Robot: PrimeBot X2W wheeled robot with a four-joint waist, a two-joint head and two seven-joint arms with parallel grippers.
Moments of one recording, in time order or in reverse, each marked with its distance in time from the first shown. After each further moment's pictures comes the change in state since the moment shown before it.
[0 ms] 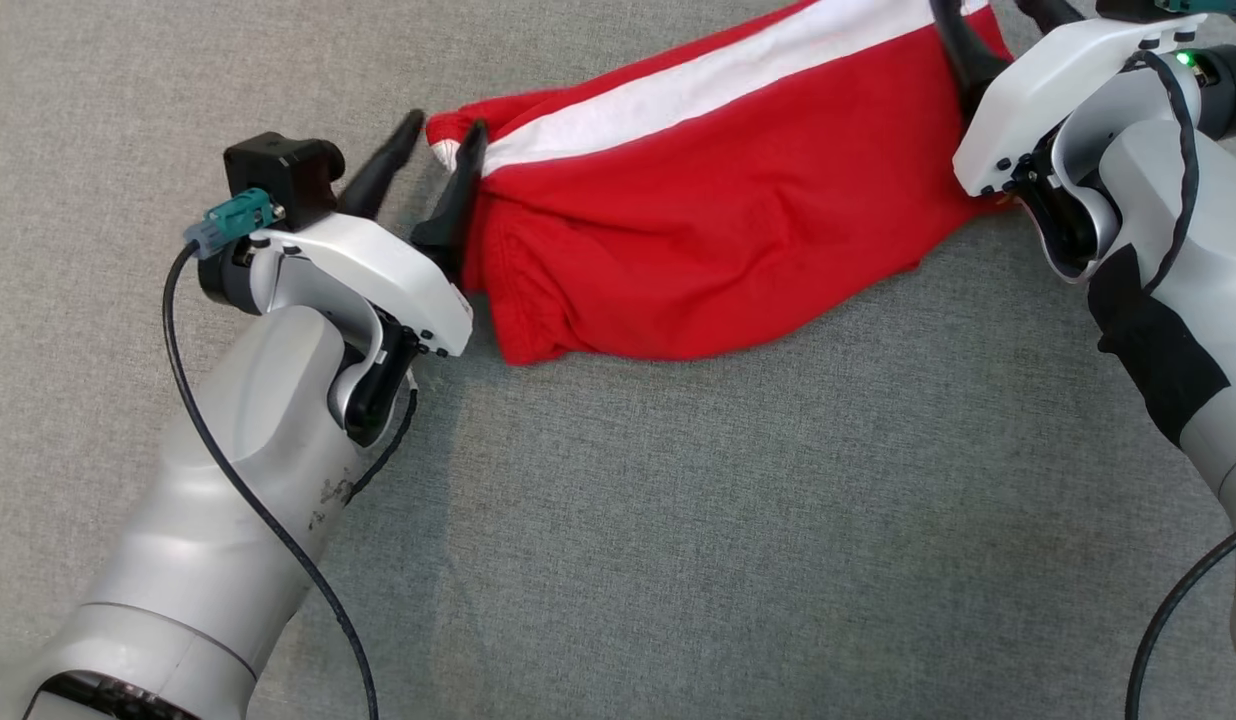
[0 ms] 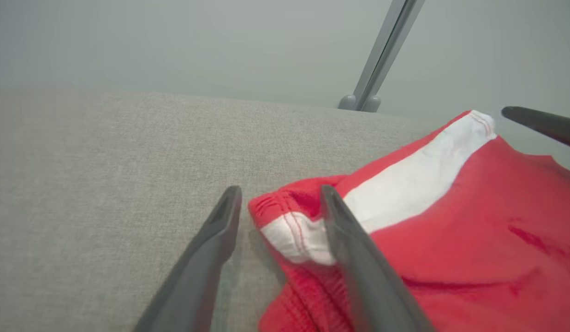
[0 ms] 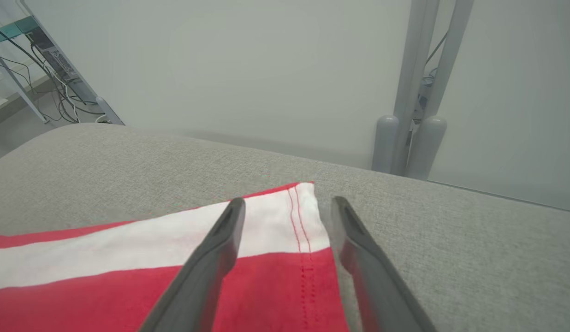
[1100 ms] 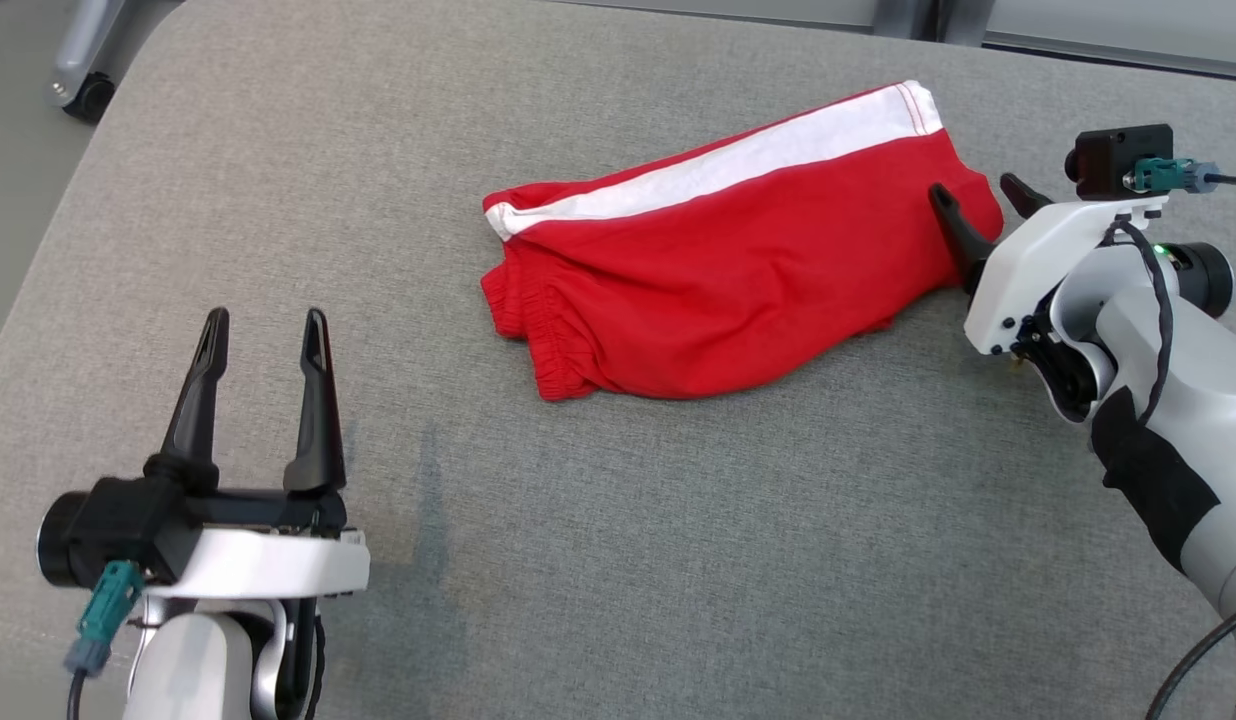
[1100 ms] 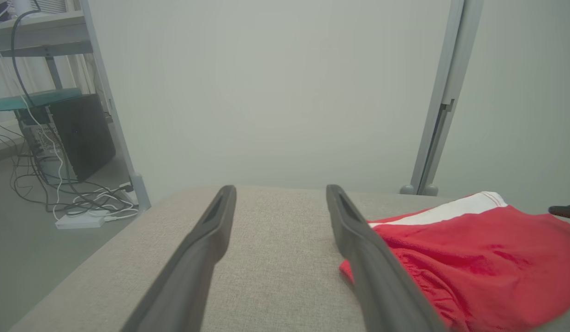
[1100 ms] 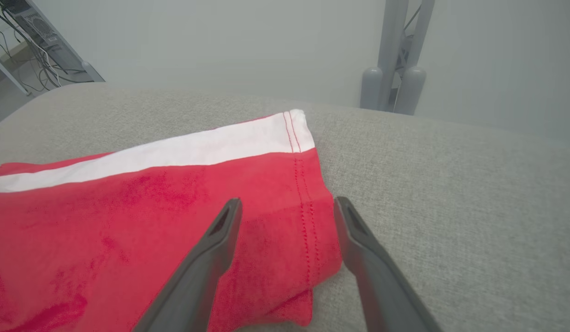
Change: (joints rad) left arm 0.735 -0.094 0.653 -0.805 0.606 0.067 -0.001; right arm 0.205 -0.048 0.077 -0.016 0.132 0.000 0.059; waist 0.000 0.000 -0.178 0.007
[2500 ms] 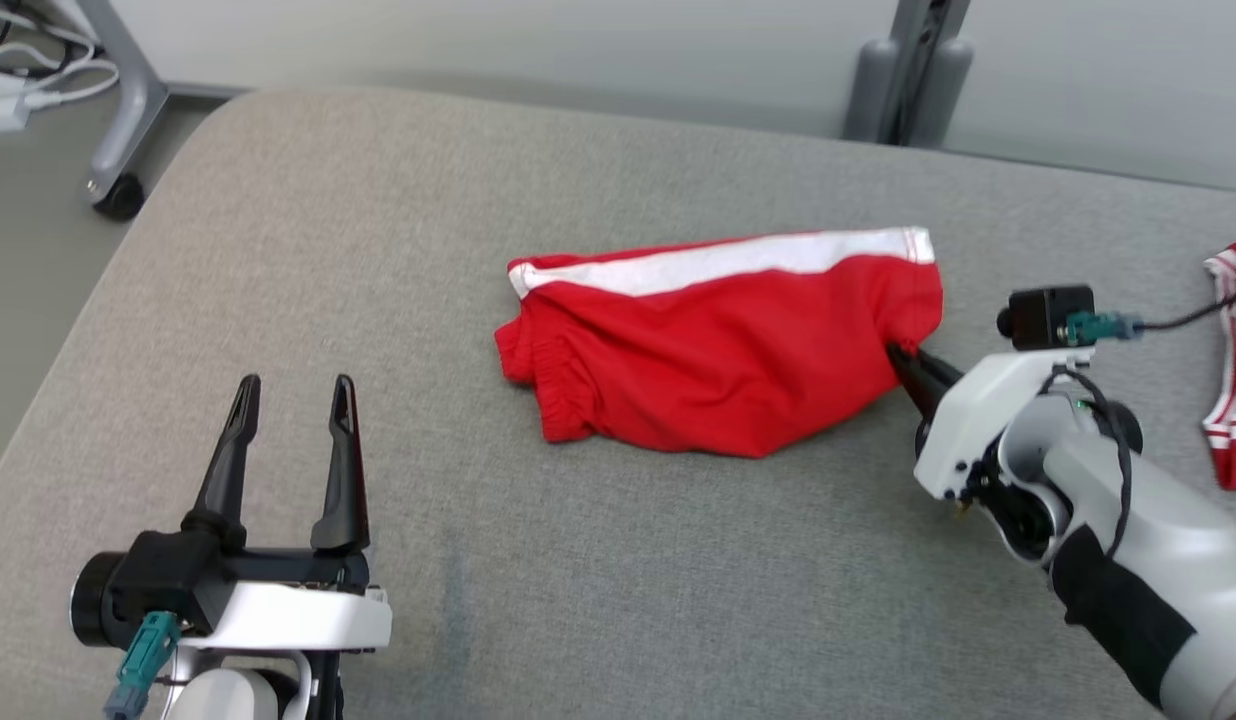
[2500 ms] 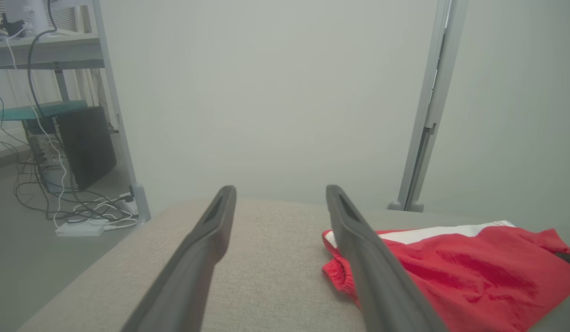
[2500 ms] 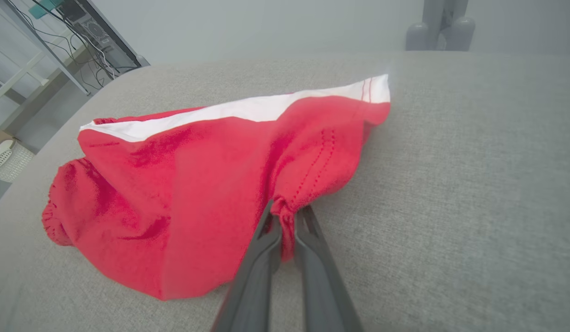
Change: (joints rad) left arm 0.098 -0.003 -0.038 -0.032 0.005 0.045 0.000; right arm 0.205 -0.029 0.029 -0.170 0.127 0.000 0.068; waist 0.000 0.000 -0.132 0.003
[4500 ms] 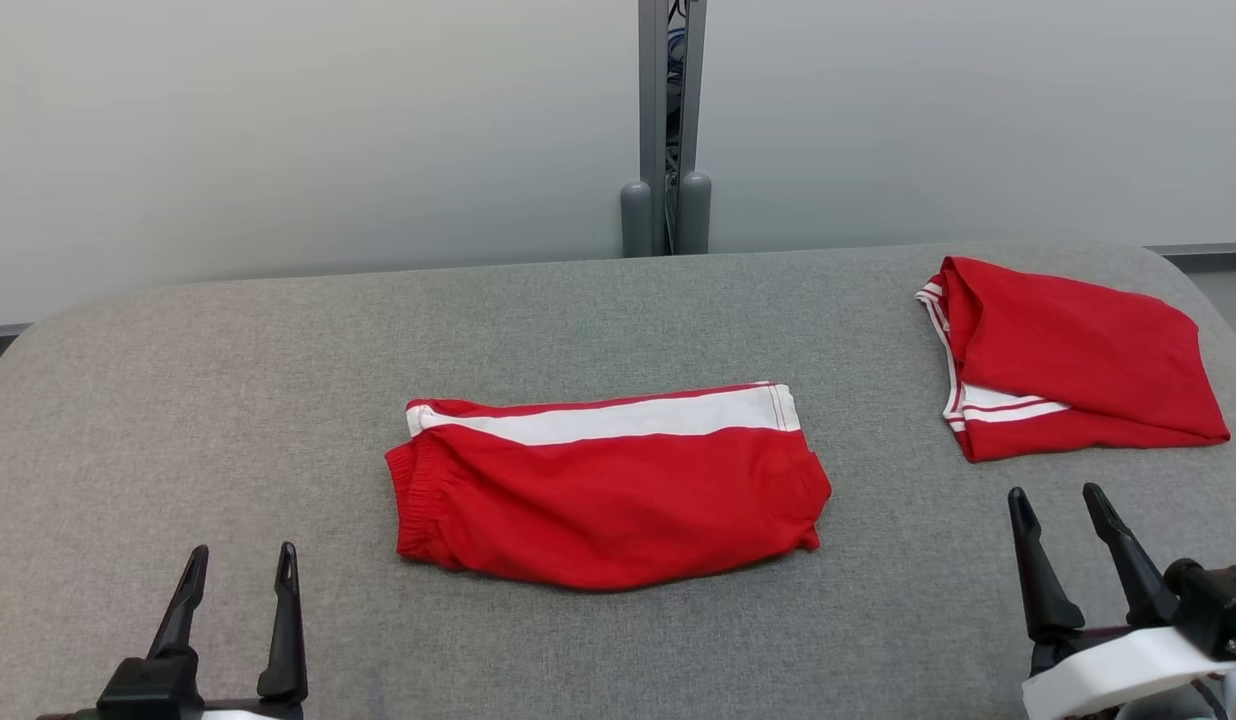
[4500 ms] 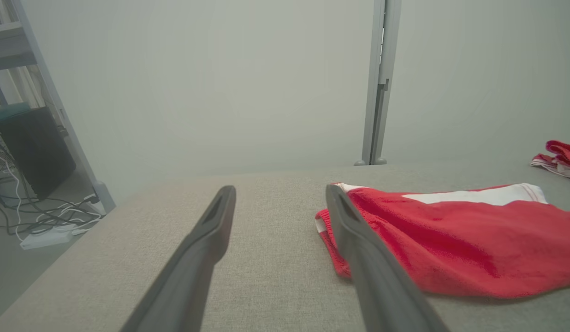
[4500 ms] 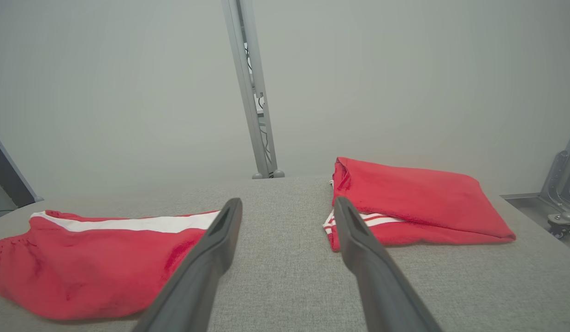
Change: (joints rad) left arm 0.189 0.037 0.100 0.112 0.087 0.000 0.000; right arm 0.849 0.091 -1.017 -0.762 -0.897 0.000 -0.155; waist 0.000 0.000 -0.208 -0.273
